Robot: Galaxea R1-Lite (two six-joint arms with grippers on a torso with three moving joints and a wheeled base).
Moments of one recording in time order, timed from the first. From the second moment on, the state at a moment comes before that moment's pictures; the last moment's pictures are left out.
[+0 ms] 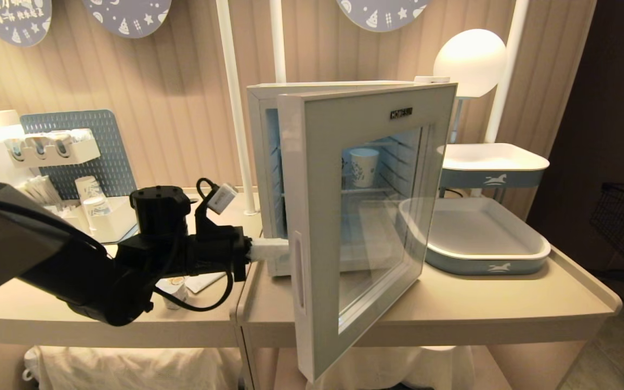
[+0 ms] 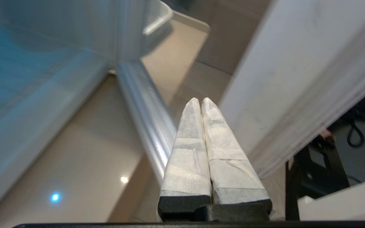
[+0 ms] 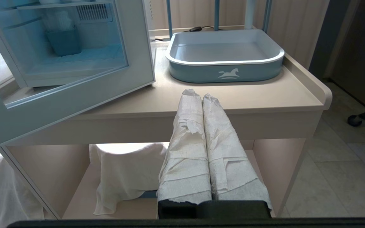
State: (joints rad) left arm -0.30 1.99 -0.82 -0.99 -1.02 -0.14; right arm 0.00 0.00 0.00 0.01 0.01 0.00
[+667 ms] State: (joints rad) left arm -0.63 1.74 -0.58 -1.01 -1.02 -0.13; right arm 0.00 0.00 0.00 0.01 0.01 0.00
